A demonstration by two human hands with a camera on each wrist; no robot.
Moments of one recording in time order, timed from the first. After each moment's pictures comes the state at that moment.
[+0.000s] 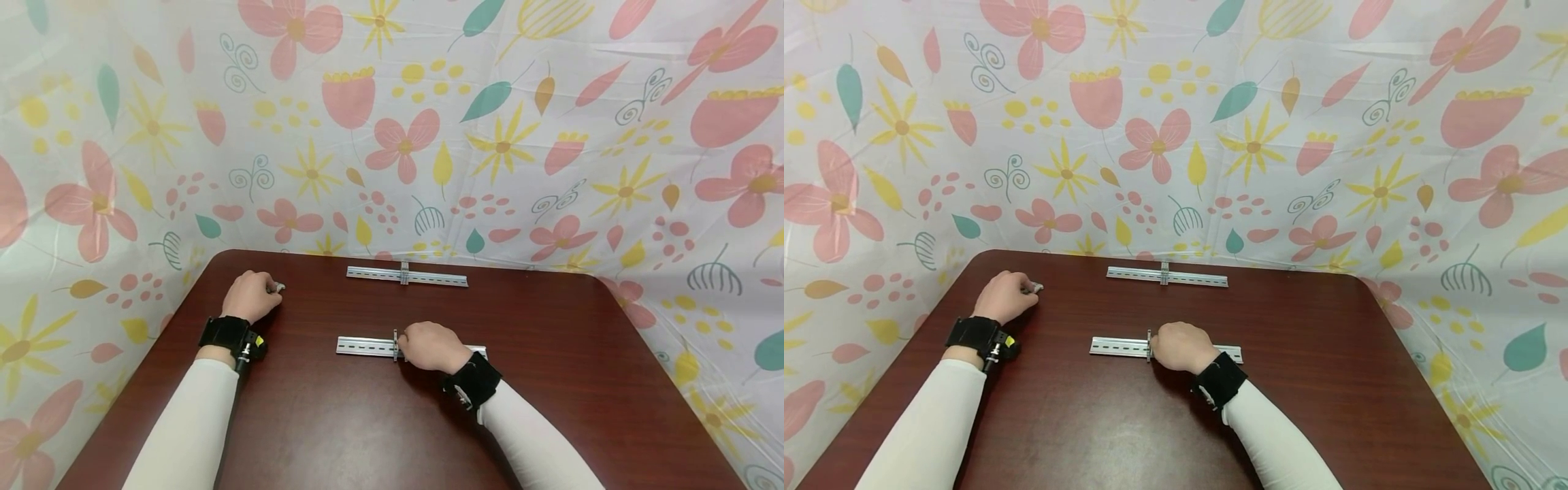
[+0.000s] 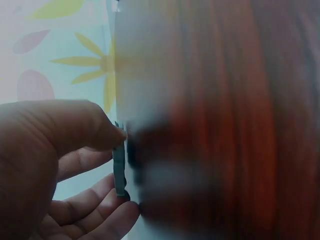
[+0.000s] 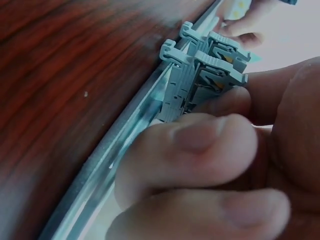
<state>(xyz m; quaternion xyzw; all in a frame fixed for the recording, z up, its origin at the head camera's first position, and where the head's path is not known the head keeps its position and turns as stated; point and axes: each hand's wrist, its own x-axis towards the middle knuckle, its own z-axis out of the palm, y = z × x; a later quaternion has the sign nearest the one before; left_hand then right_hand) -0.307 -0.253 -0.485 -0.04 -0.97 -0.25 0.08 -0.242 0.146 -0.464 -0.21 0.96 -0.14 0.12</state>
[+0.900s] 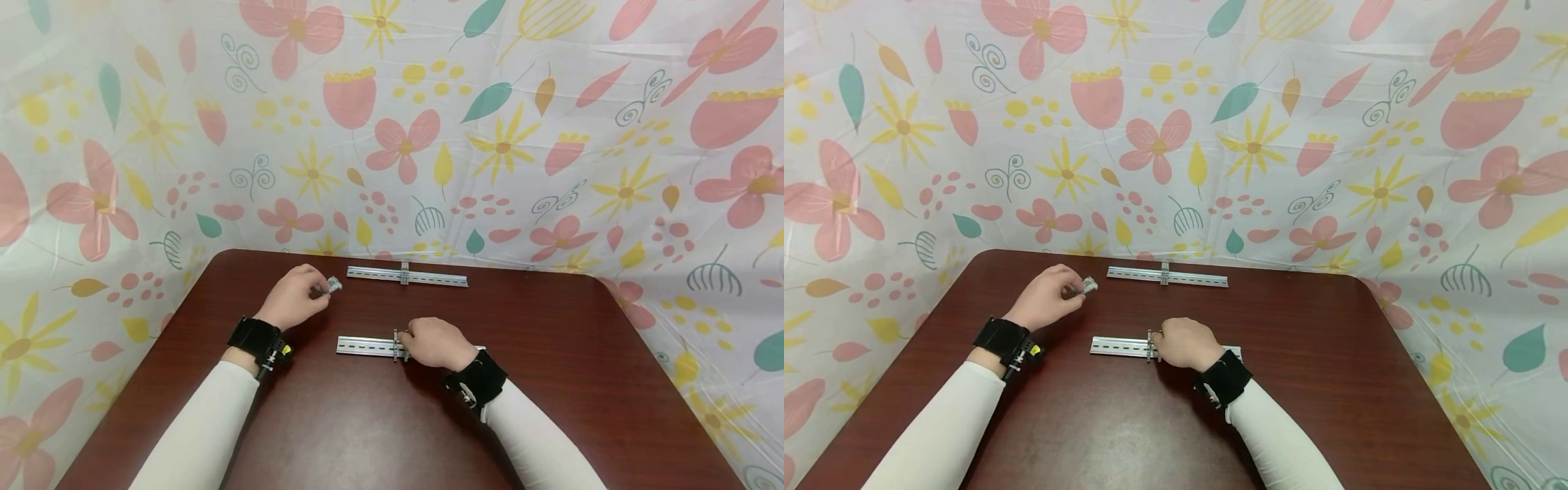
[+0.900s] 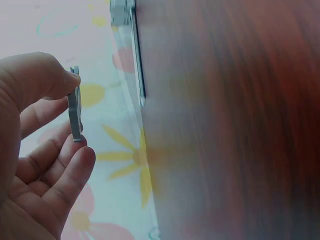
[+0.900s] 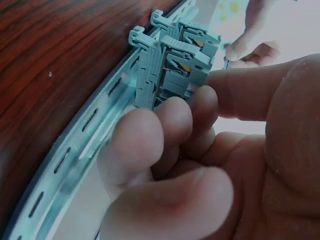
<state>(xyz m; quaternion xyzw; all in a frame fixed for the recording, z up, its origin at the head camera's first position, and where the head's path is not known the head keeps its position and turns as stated) -0.299 -0.176 -0.467 -0.22 -0.92 -0.29 0.12 -0.241 0.151 -0.453 -0.20 0.96 -0.17 0.10</state>
